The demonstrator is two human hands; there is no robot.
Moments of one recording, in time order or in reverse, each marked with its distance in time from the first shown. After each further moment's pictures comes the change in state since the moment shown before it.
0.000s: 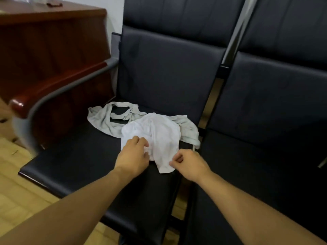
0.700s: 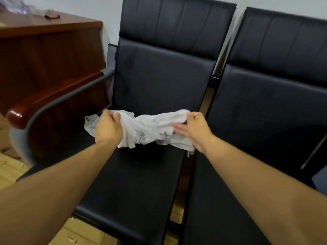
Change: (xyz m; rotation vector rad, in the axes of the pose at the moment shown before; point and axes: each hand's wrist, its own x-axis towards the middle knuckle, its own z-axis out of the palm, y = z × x) left_hand 0.042 -0.023 -0.103 -0.500 0.397 -0.349; right_hand 0.023 -0.075 -0.072 1.124 0.225 -0.031
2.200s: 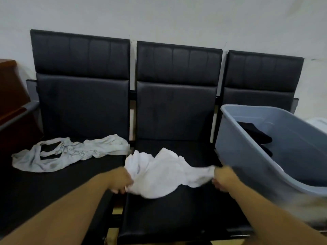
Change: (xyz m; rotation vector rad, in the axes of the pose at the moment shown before) left_hand -0.180 0.106 0.089 0.587 -1.209 0.223; right_hand -0.224 0.017 -0.324 -0.590 0.622 0.431
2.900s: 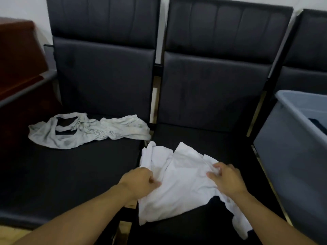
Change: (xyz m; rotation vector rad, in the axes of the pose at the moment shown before) left_hand 0.068 -0.024 0.065 0.149 0.241 0.077; right_hand 0.103 0.019 0.113 -0.509 -0.065 -0.374
